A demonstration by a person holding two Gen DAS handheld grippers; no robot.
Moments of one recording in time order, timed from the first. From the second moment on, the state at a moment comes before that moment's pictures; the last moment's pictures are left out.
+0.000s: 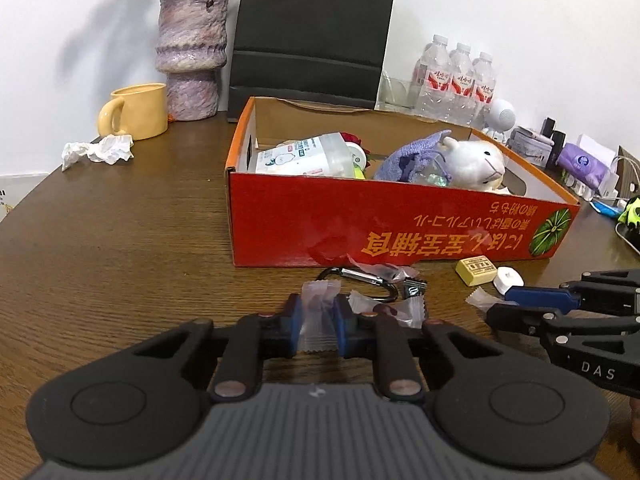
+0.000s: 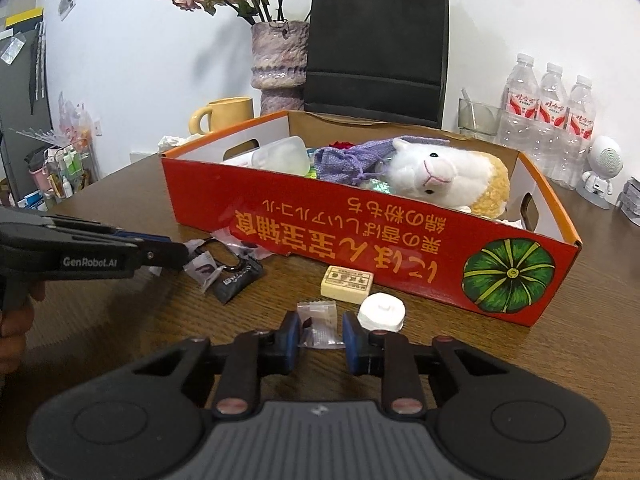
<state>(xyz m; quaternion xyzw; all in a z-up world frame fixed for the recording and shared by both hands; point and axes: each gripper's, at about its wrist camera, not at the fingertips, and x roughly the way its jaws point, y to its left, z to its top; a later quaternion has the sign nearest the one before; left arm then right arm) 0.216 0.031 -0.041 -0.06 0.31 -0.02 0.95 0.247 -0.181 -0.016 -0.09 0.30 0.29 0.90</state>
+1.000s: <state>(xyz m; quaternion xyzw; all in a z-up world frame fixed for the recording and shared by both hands) 0.297 0.025 0.061 -0.13 0.19 -0.06 0.97 0.342 -0.190 0.080 0.00 0.20 0.25 0.95</state>
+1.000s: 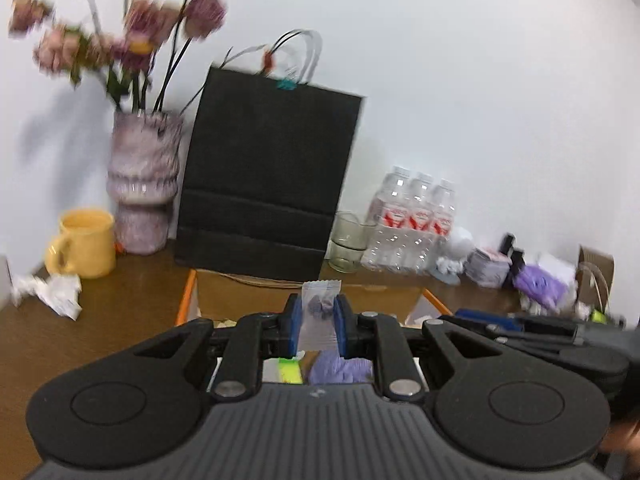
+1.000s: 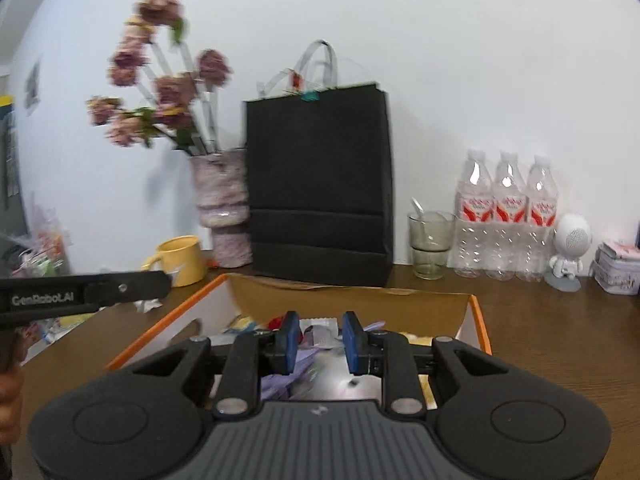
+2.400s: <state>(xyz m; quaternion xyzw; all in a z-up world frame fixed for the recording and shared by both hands) 0.350 0.019 0.037 -0.09 0.26 0.00 0.96 0.396 -0.180 0.059 -0.03 0.27 0.19 0.94</state>
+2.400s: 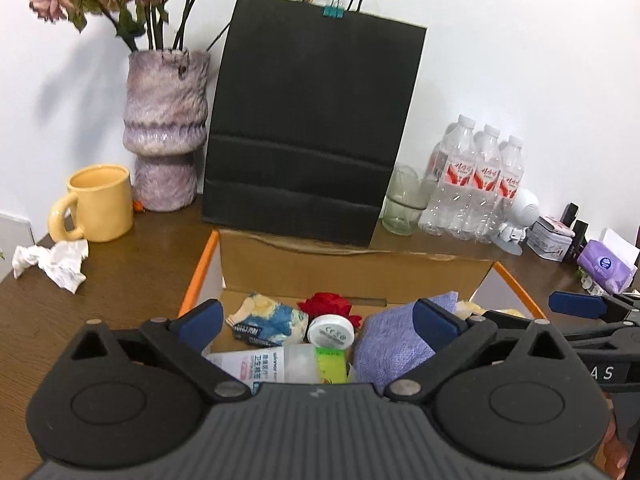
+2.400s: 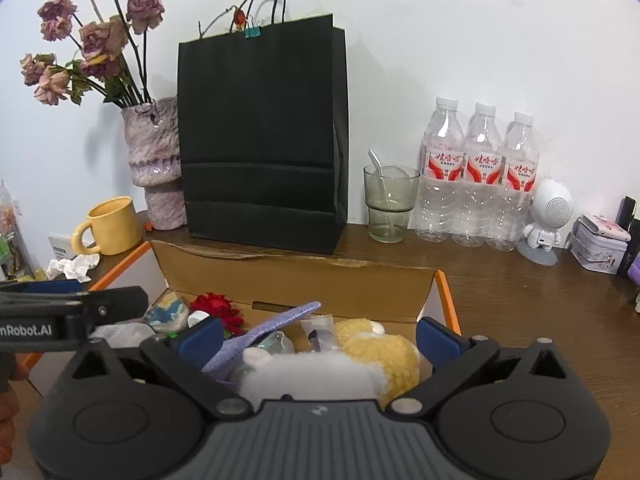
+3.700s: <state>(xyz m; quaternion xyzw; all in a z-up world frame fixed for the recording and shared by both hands) 0.222 0.029 -0.015 -0.07 0.31 -0.02 0.95 0.265 -0.198 -0.007 -0.10 0.32 0.21 0.92</state>
